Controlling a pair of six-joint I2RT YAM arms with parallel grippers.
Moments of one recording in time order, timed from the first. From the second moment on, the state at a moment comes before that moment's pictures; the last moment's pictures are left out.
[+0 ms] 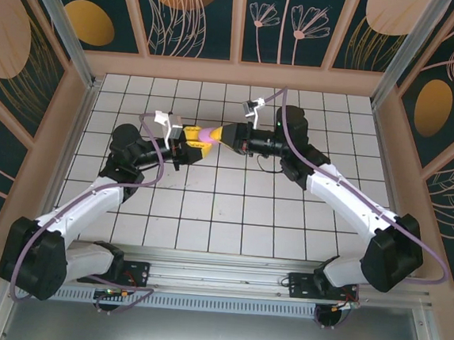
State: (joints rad) left arm -0.38 1.18 0.70 0.60 0.88 -0.24; right arm 0.64 1.40 1.12 0.12 -0.77 1.02
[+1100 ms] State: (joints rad) left arm -0.39 0.87 0.61 -0.03 0.04 -0.19; right arm 0.47 2.01 1.20 0.06 -0.51 0.70
